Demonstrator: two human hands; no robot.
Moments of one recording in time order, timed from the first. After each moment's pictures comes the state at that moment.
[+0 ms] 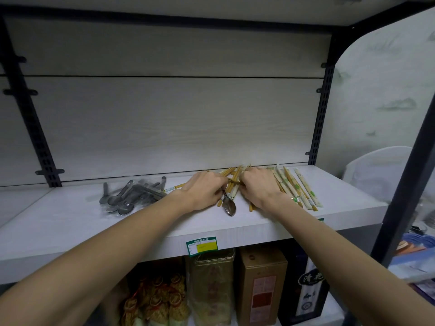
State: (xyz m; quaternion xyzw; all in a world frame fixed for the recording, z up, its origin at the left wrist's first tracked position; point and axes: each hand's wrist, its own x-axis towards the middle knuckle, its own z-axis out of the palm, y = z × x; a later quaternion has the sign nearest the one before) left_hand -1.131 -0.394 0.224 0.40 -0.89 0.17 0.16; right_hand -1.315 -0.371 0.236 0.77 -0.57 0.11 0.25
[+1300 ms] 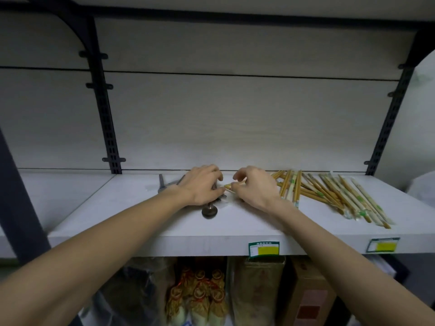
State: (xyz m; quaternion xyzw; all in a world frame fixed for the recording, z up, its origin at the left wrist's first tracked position) left_hand -0.986 -0.386 0.228 0.54 -0.82 0.14 0.12; right_hand -1.181 -0.380 0.230 0.79 -0.53 0.30 -0.01
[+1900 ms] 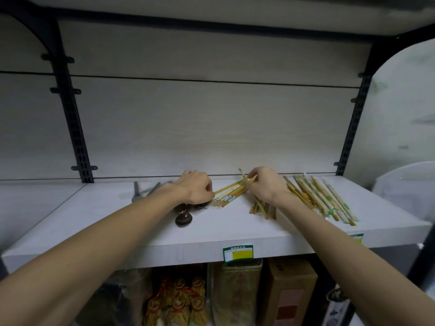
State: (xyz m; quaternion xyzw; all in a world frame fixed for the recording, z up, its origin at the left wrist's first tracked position) left_hand -1.032 -0.408 0.239 0.57 -0.81 0.06 0.07; right_hand -1.260 -0.399 0.244 0.72 -0.64 0.27 -0.03
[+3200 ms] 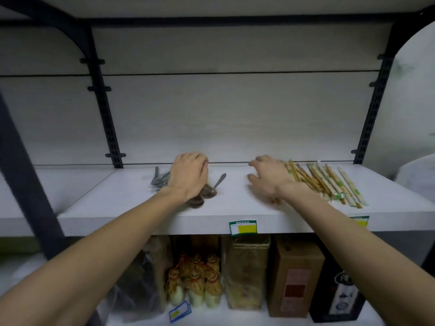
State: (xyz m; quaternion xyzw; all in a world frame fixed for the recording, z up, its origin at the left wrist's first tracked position) left_hand -1.013 -0.331 0.234 0.60 -0.73 0.21 0.25; right_hand -1.256 -0.363 0.245 0.82 -0.55 0.13 0.07
